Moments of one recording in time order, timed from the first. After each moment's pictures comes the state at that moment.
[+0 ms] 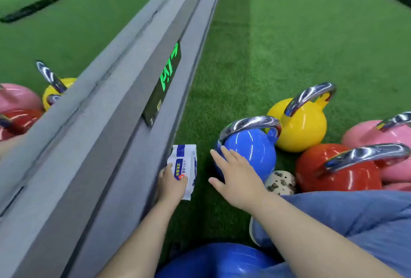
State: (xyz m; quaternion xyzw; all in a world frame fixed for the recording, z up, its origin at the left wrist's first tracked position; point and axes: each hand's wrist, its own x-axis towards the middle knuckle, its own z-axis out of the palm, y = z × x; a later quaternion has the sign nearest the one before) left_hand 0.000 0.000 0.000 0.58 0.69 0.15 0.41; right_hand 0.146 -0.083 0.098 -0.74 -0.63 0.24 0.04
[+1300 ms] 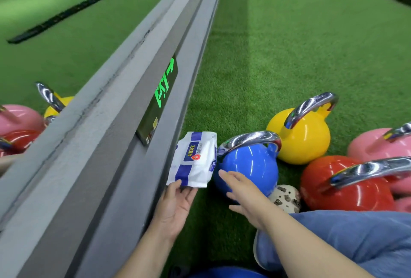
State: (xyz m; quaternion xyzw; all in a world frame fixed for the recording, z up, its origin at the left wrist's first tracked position) left_hand 0.024 -0.012 0.065 0.11 0.37 0.44 0.81; right_hand 0.168 -0.072 0.096 -0.68 -0.16 0.60 0.39
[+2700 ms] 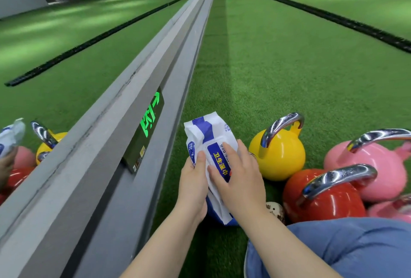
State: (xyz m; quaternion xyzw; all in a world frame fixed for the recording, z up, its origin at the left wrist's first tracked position) left_hand 0.121 -0.034 0.168 0.46 0.42 0.40 0.67; right_hand 0.196 -0.084 0.149 -0.80 -0.48 0.01 0.35
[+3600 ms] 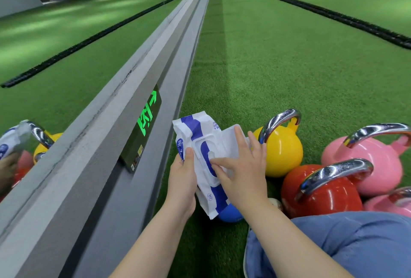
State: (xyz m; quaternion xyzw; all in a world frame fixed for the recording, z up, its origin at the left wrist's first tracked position) left_hand 0.109 -0.026 0.171 0.46 0.44 0.39 0.66; right_hand 0.210 -0.084 0.143 -0.78 -0.51 -0.07 0.36
